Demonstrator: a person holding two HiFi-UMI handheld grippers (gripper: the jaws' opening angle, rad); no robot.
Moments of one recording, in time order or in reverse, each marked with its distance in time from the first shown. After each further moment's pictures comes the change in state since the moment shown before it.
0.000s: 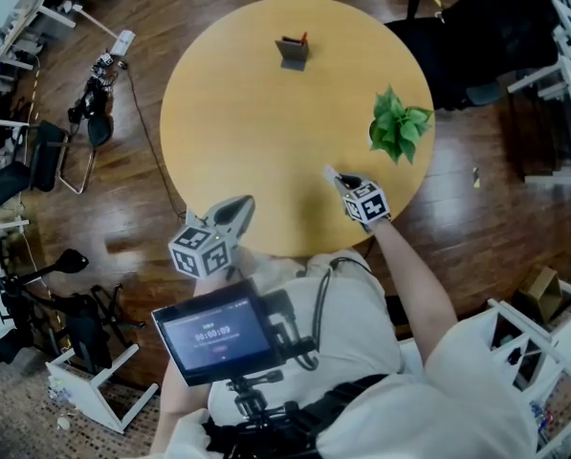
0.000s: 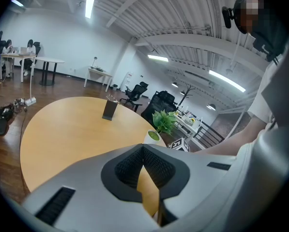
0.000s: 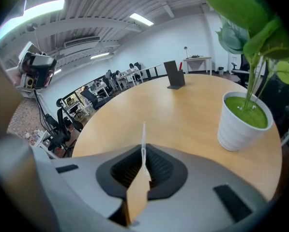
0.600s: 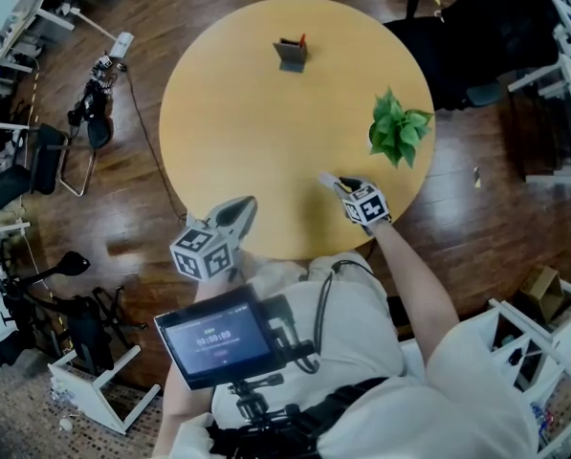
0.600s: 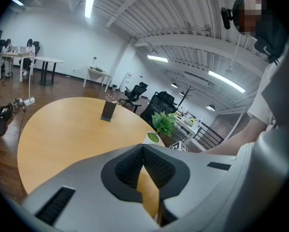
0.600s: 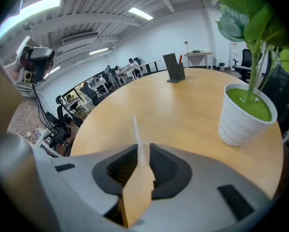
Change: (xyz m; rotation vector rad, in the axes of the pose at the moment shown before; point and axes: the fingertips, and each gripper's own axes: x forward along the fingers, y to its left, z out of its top) left arm 0.011 -0.003 0.008 0.000 -0.005 -0.009; right arm 0.009 -0.006 -0.016 0.003 0.061 0.005
